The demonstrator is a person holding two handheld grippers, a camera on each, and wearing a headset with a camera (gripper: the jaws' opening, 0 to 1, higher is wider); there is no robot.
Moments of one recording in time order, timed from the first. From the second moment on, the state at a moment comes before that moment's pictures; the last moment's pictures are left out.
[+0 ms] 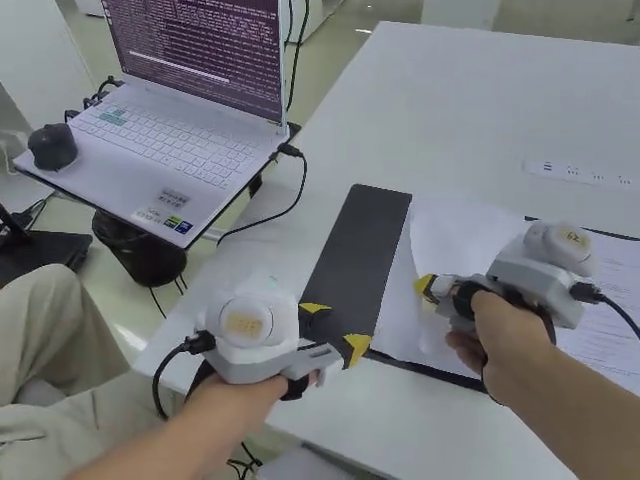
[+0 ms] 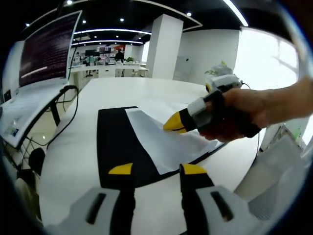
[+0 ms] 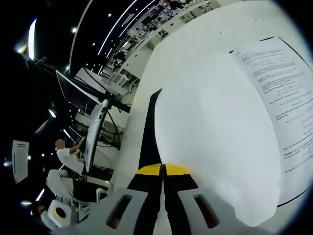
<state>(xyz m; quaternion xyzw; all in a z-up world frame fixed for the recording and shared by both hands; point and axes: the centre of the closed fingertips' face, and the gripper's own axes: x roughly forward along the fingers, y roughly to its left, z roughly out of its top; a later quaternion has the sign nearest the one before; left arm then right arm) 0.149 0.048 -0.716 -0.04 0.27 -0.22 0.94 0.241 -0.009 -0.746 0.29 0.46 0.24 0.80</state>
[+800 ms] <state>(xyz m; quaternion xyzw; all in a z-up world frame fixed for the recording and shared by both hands) 0.141 0.051 -0.723 -0.03 0.28 -0.22 0.93 0.233 0.022 -0.770 0.32 0.47 0.28 0.77</state>
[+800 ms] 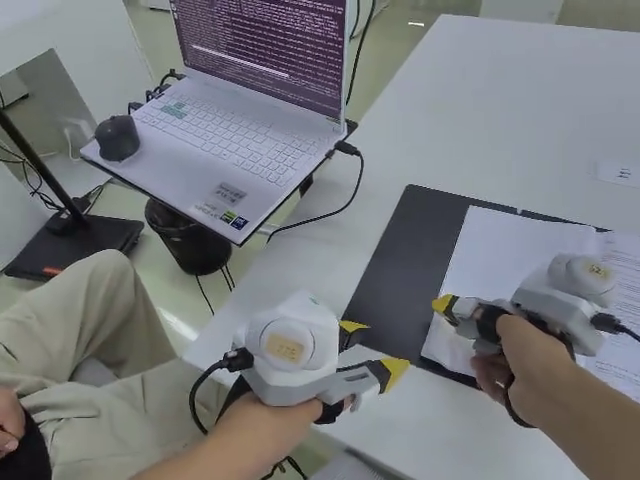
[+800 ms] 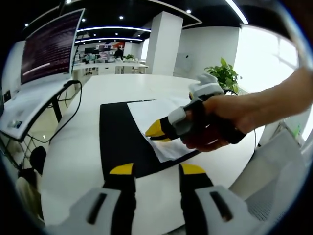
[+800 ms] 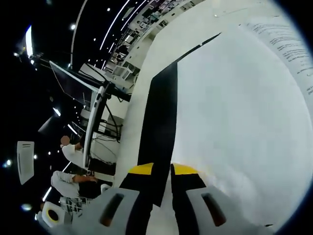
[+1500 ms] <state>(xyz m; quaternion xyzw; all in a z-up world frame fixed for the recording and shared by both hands) 0.199 -0.020 -0.774 0.05 0.28 -0.29 0.91 0.261 -0.092 -0.738 0.45 0.41 0.26 0.75</state>
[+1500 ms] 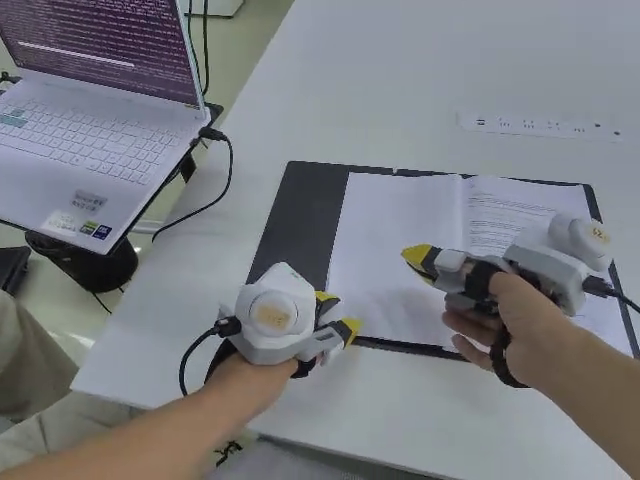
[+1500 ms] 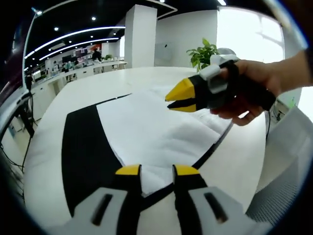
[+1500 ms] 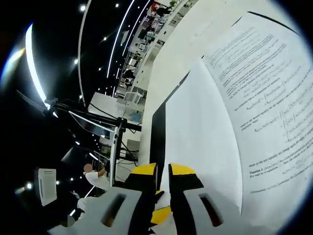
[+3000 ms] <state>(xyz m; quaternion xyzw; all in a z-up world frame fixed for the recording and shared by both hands) 0.194 -0.008 -0.786 0.07 0.28 -0.27 0.92 0.368 -0.138 -0.779 0.60 0.41 0.17 0.66</state>
